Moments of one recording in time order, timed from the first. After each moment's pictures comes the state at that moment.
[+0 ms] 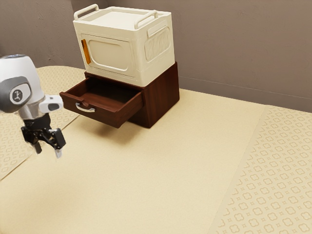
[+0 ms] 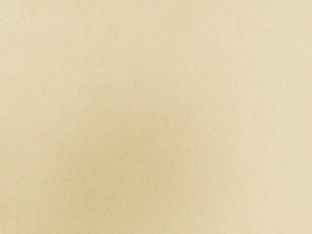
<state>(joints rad) 0.02 -0.27 0.24 -2.37 0.04 2.03 0.12</state>
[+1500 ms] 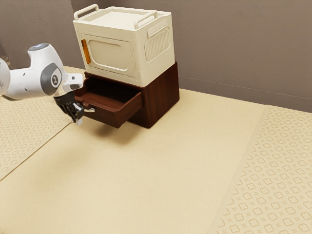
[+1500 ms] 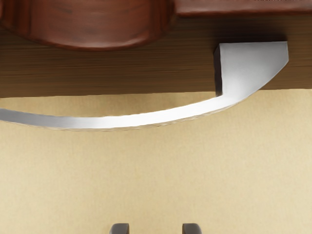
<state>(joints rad) 0.02 0.26 0.30 -1.91 -0.19 2.28 0.56</state>
